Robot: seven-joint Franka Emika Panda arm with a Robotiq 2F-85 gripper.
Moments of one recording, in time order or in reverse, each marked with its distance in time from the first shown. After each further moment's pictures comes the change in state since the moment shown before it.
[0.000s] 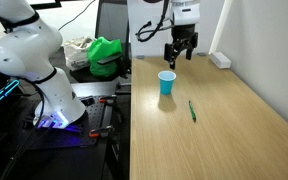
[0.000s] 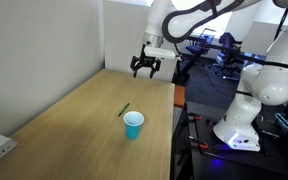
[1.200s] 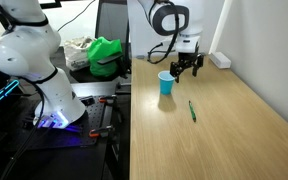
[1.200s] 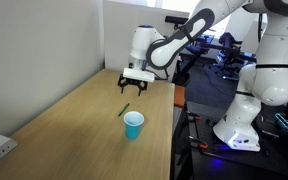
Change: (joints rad) arm 0.074 0.291 -0.014 0.077 -0.055 0.219 0.379
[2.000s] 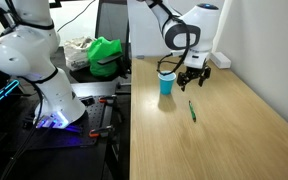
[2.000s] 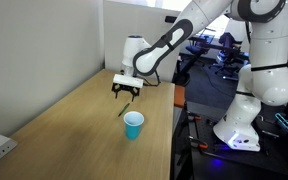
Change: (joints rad) arm 0.027 0.196 -0.050 0.148 0.090 0.012 -0.002
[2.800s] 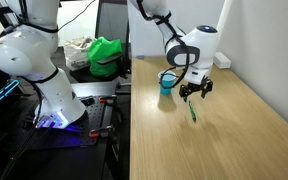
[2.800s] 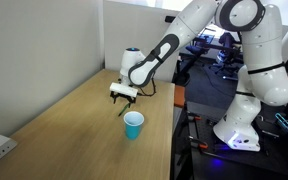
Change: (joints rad) arm 0.038 0.160 -0.058 0.055 0.065 0.126 0.043
